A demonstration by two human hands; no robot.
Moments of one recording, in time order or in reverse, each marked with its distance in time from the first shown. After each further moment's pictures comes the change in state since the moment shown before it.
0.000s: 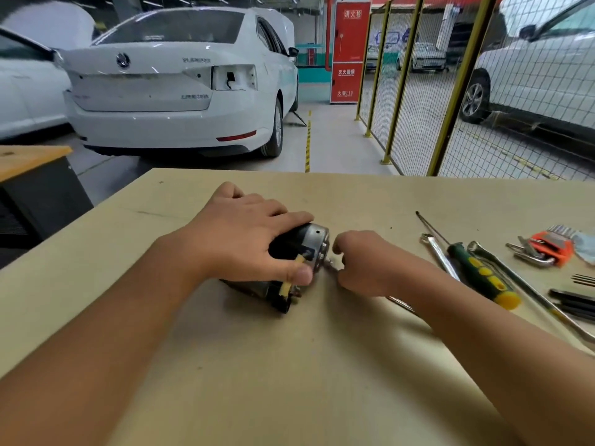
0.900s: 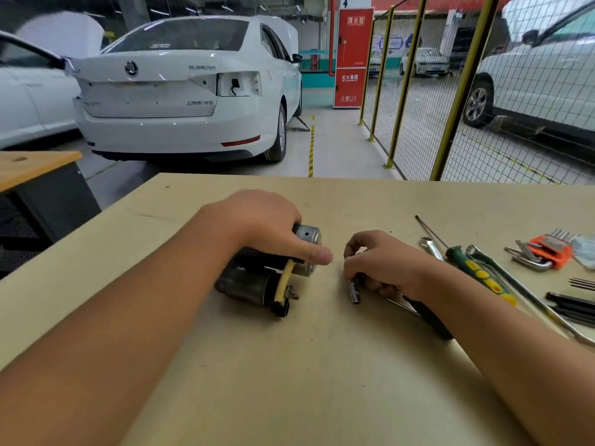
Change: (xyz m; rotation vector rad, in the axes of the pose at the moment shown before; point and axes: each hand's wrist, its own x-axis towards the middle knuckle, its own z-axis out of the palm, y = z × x) left_hand 0.040 0.012 -0.024 -0.179 -0.255 -0.101; right_hand -0.002 0.033 0.002 0.859 -0.101 0.218
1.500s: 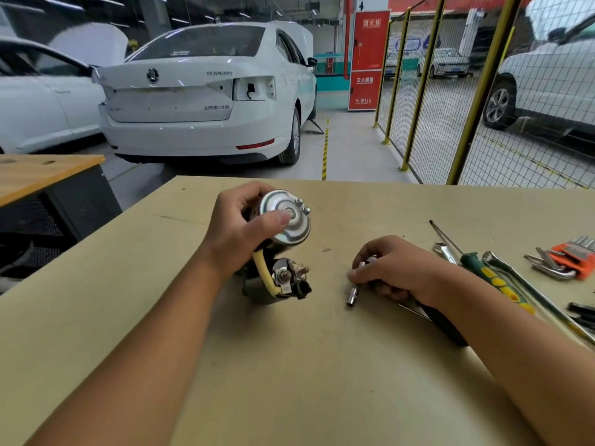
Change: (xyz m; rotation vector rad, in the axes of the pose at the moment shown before) left_hand -0.040 -0.020 0.048 -1.247 0.762 0.162; right_hand 0.003 0.009 -0.004 0.016 -0.057 -0.051
